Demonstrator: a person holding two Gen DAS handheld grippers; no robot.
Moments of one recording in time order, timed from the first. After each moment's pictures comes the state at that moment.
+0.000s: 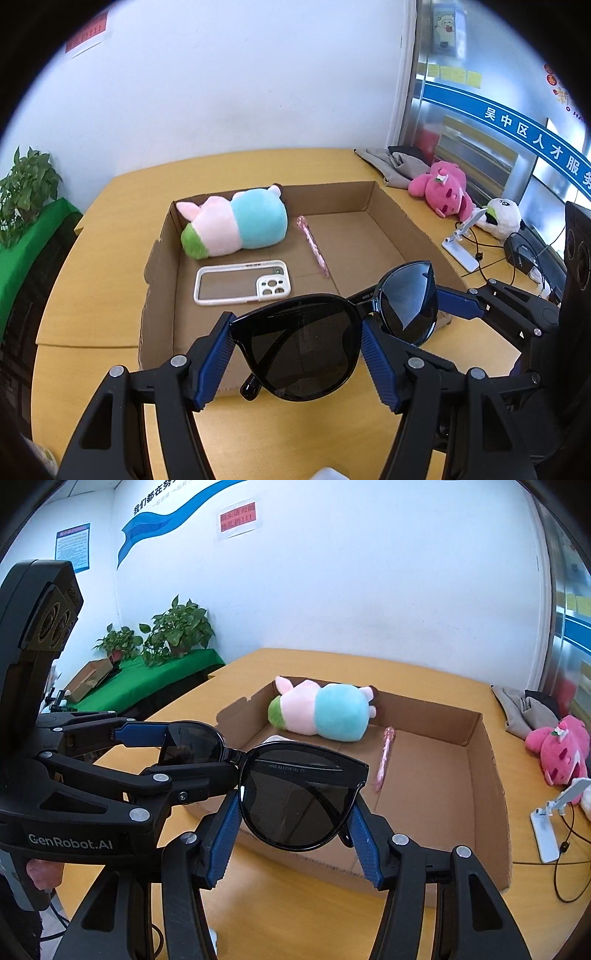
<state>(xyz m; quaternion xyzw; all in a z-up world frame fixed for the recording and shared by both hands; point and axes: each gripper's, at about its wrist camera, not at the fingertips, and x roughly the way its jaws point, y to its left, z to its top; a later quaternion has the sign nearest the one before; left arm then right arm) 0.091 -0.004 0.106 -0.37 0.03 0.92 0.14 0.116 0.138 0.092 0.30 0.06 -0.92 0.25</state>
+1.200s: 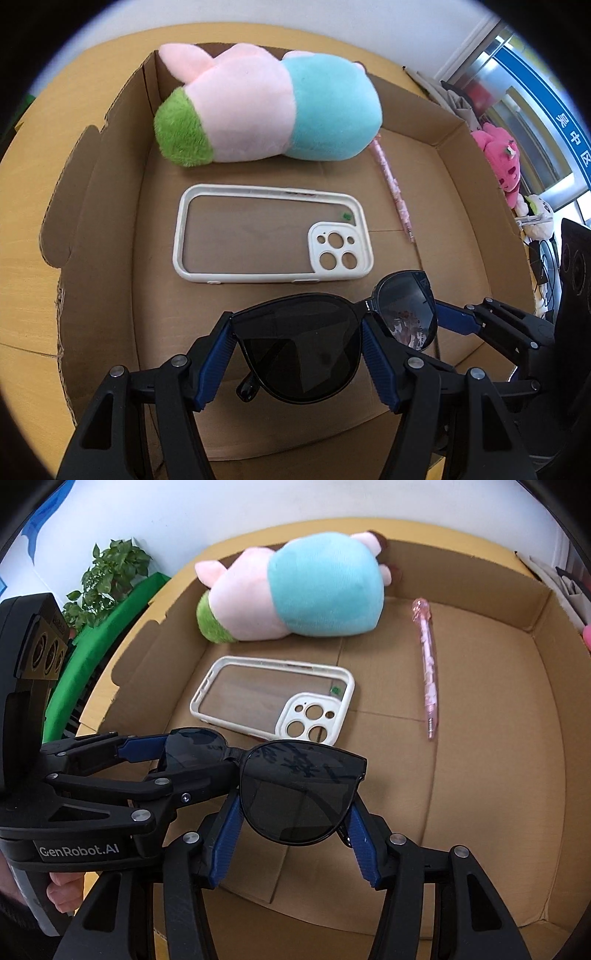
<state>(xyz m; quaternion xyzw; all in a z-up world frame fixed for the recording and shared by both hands) -0.062 -0.058 -0.025 -0.58 -0.06 0.79 0.15 -0.041 0.090 -0.010 0.55 -0.01 -0.81 0.21</state>
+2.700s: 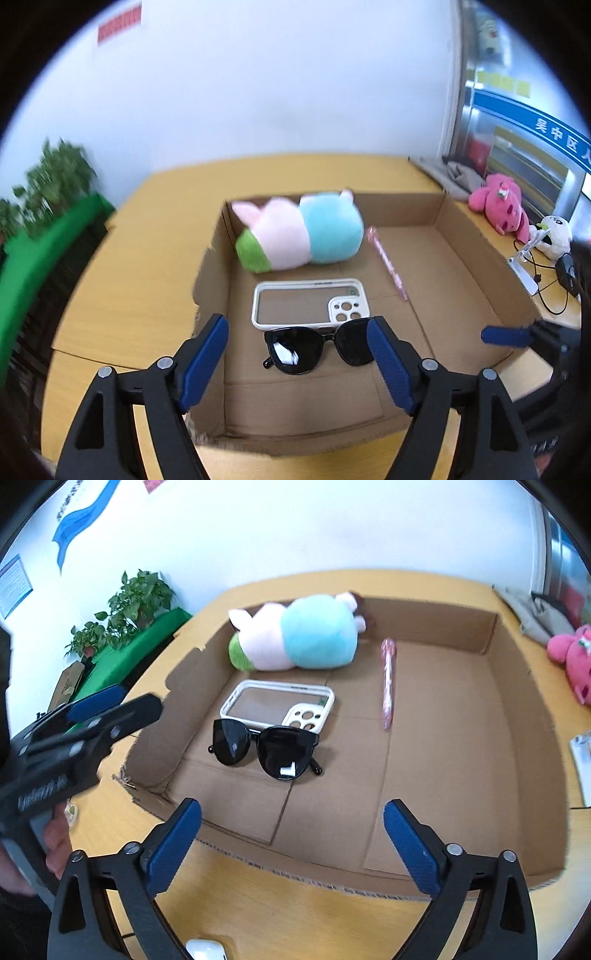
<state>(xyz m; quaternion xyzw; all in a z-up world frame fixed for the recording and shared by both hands) 0.051 -0.048 0.075 -0.34 0.04 0.94 0.06 0.032 0.136 0.042 0.45 -0.02 -0.86 0.22</state>
